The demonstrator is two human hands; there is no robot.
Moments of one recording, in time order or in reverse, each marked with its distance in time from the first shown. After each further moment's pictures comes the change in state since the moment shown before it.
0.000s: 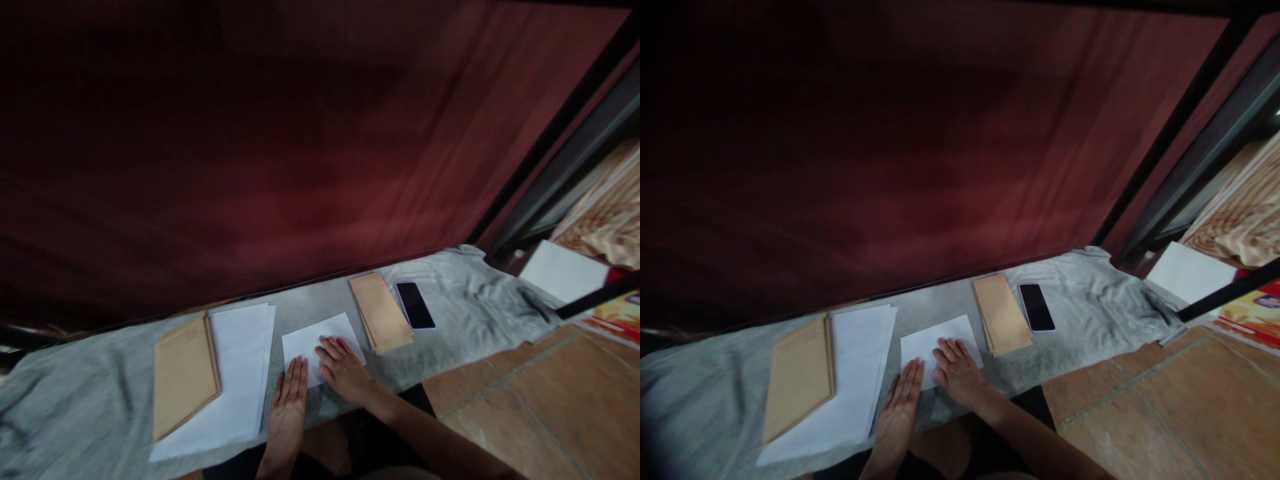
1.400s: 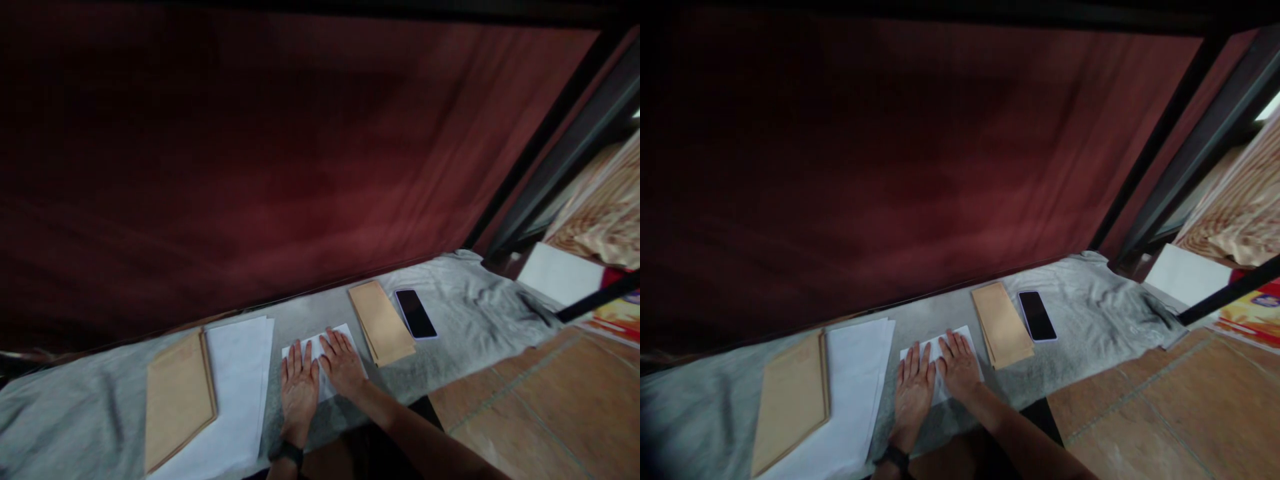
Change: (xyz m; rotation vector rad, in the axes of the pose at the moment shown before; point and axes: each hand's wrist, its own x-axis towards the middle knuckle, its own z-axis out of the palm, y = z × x) left_hand 0.078 0.018 0.019 -0.181 -0.038 -0.271; right_hand 0.034 0.018 0.032 -0.108 0.200 0.184
